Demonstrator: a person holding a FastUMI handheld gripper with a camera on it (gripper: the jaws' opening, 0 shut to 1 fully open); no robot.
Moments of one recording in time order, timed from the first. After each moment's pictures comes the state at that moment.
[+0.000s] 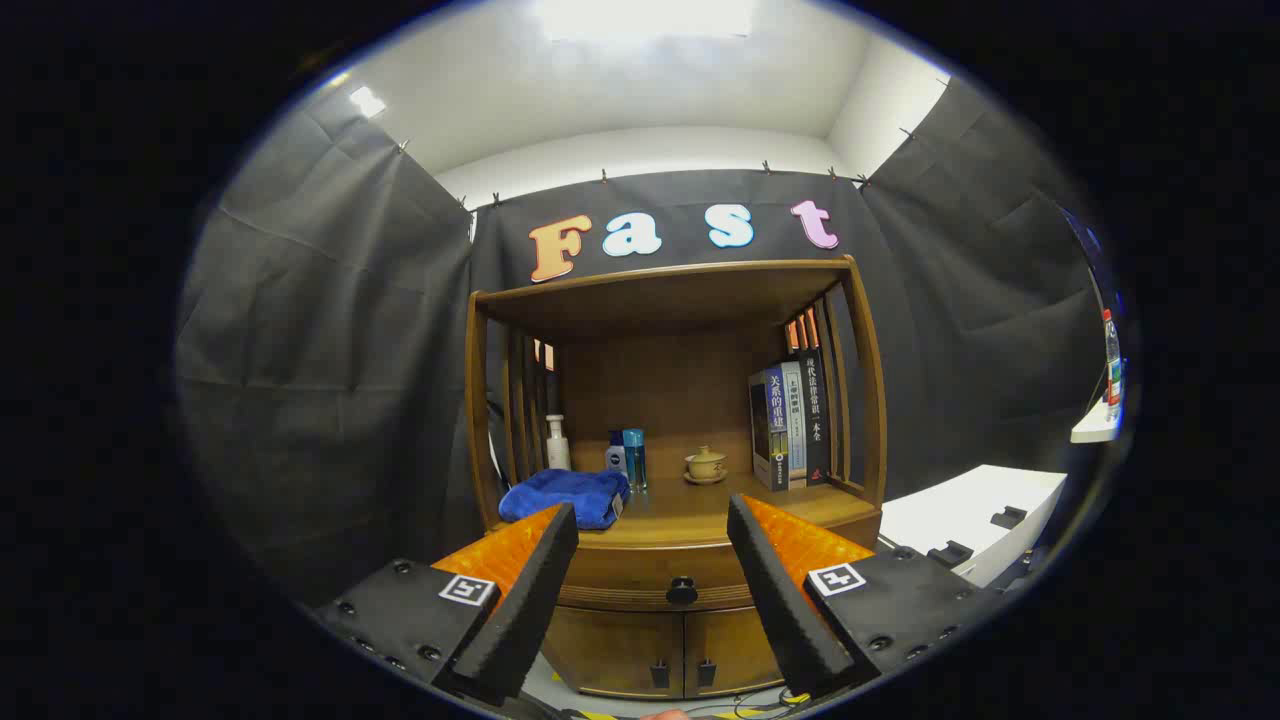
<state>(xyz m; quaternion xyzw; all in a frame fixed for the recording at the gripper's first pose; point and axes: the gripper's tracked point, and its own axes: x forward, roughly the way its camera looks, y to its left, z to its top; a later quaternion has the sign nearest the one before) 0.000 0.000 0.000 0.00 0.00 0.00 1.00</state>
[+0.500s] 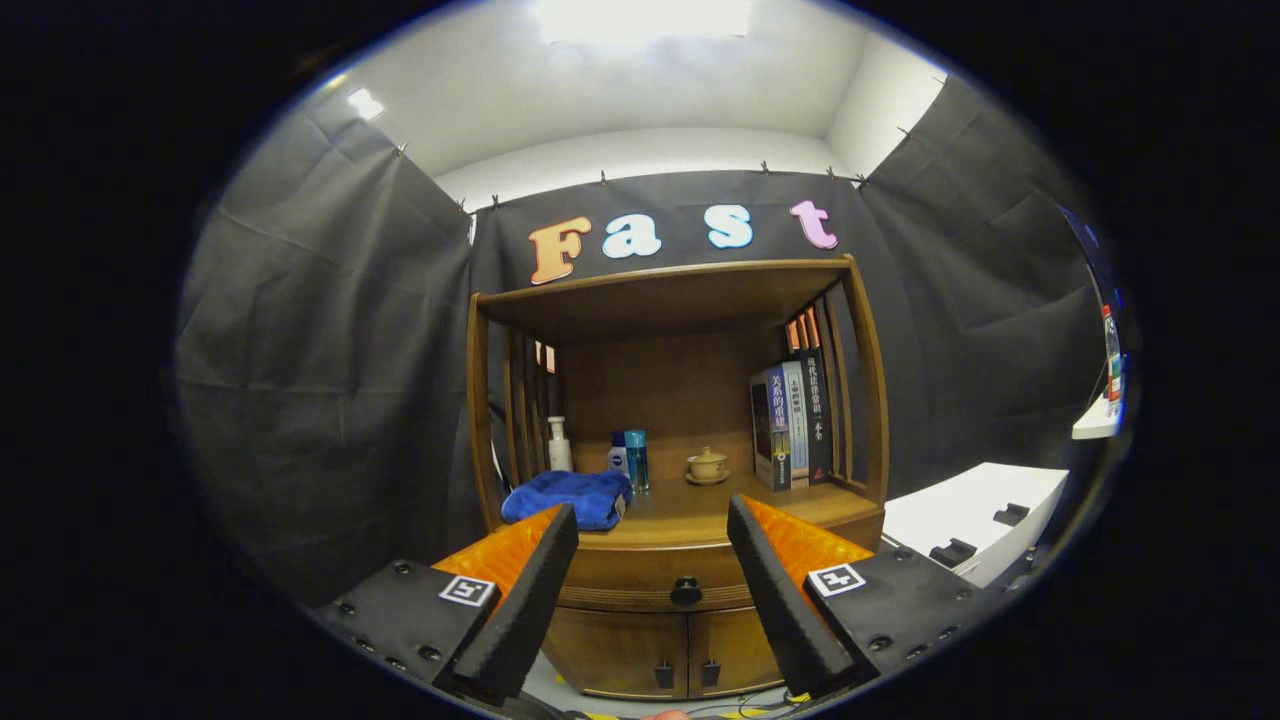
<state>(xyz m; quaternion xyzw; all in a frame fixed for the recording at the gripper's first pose) 0.003 0.008 -0.012 0.00 0.01 0.00 1.00</state>
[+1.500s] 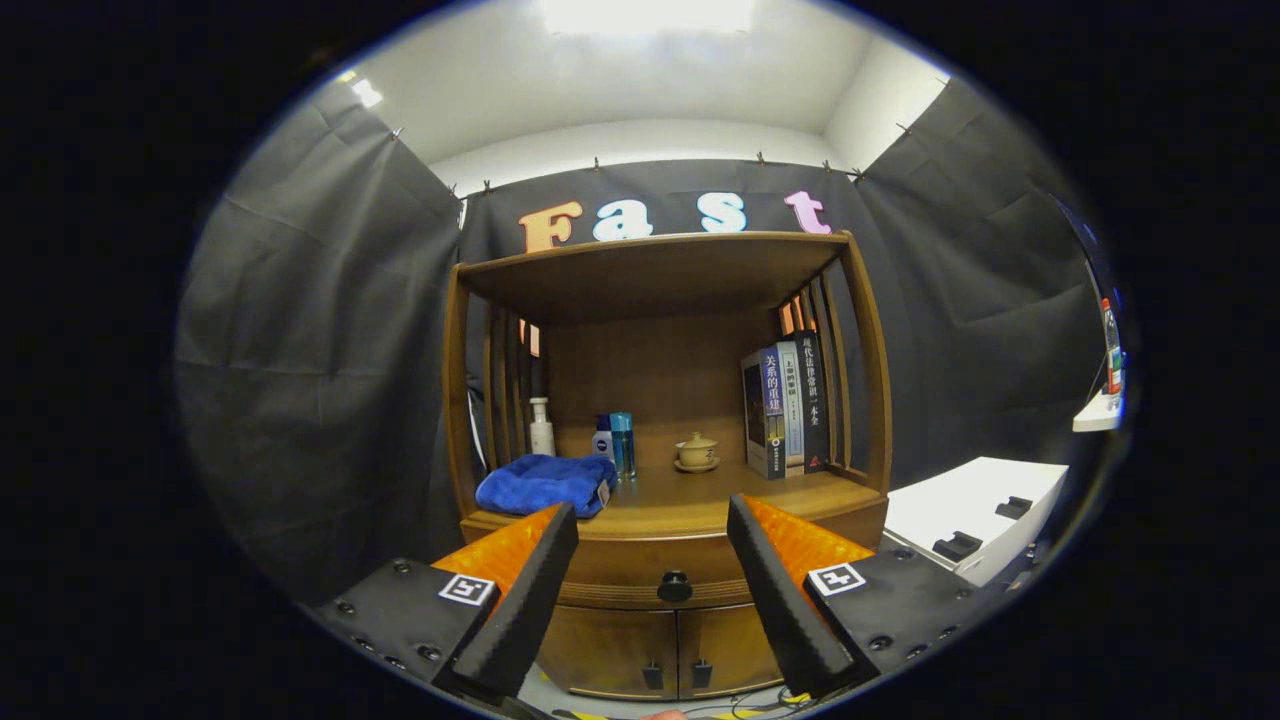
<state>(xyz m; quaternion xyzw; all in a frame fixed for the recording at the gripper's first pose) 0.041 -0.013 -0.042 0.00 0.00 -0.02 1.00</state>
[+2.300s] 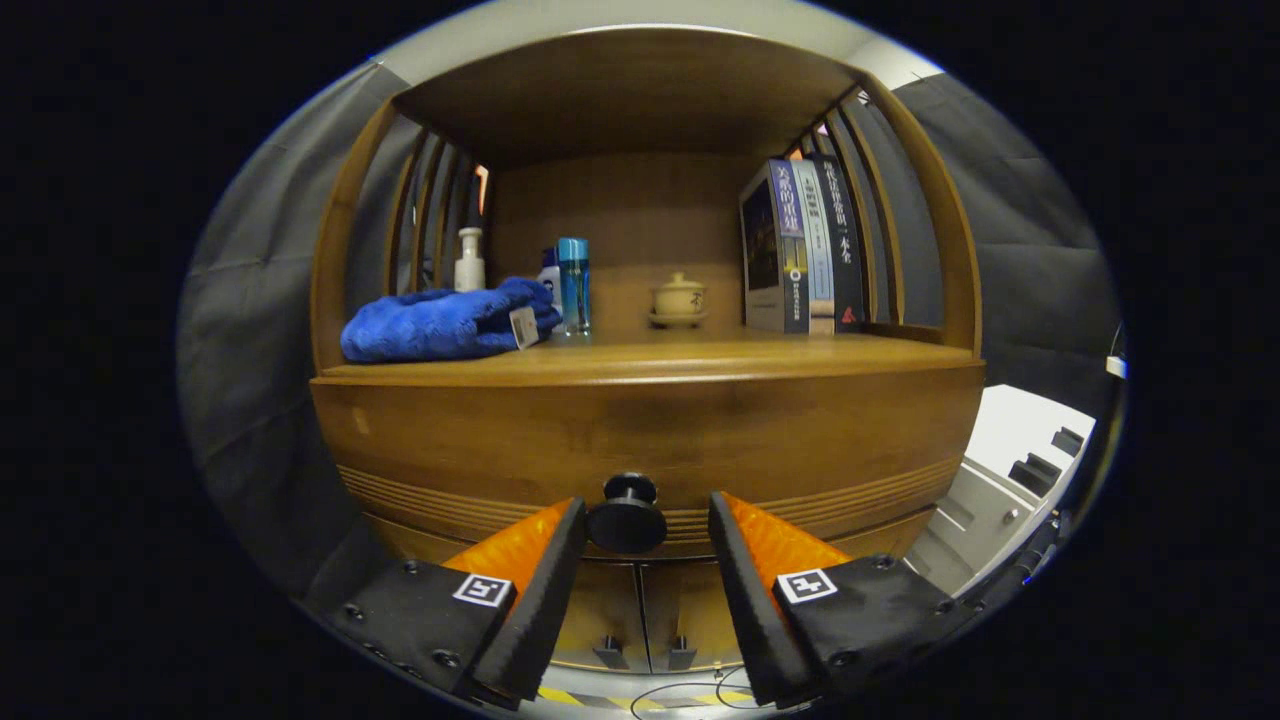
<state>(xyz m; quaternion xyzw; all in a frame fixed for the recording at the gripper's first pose) 0.173 -0.055 -0.263 0.00 0.17 -0.04 0.99</state>
